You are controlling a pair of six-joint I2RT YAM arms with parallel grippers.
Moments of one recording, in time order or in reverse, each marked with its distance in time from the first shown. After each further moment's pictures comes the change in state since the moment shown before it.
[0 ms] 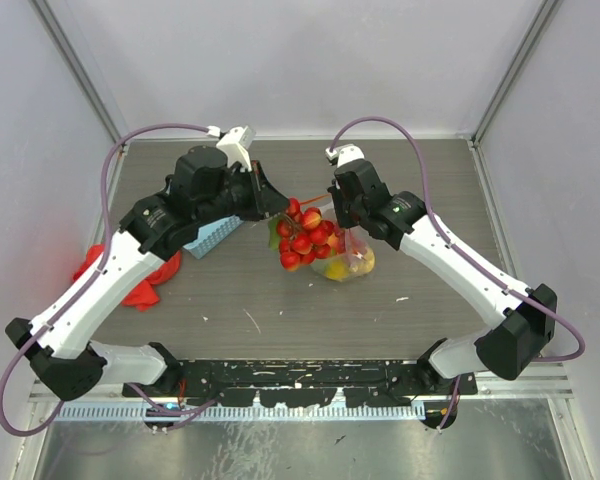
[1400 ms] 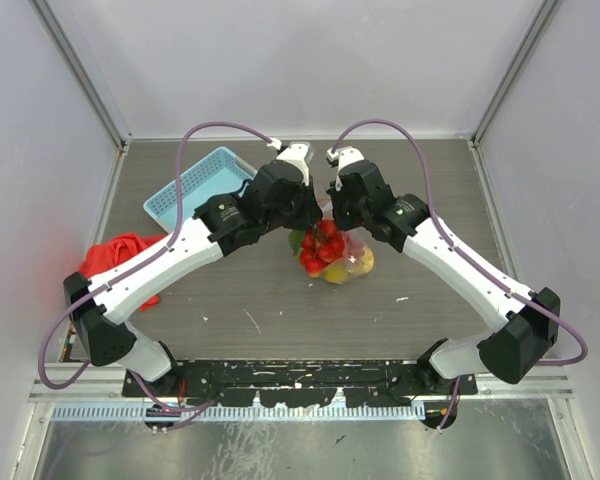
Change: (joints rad) left arm -0.205 0.256 0.065 0.051 -0.288 0.034; right arm -0.001 -0.024 -0.033 0.037 -0.117 0.016
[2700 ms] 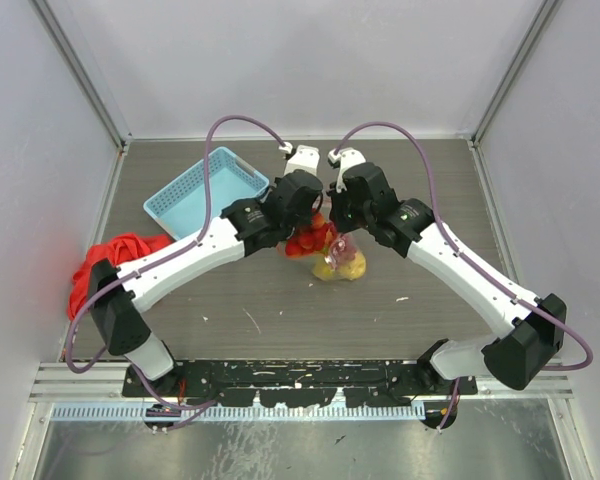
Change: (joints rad) left arm -0.019 0.116 -0.023 0.044 -0.366 0.164; right arm -0.004 -0.039 -0.034 0.039 -0.047 0.010
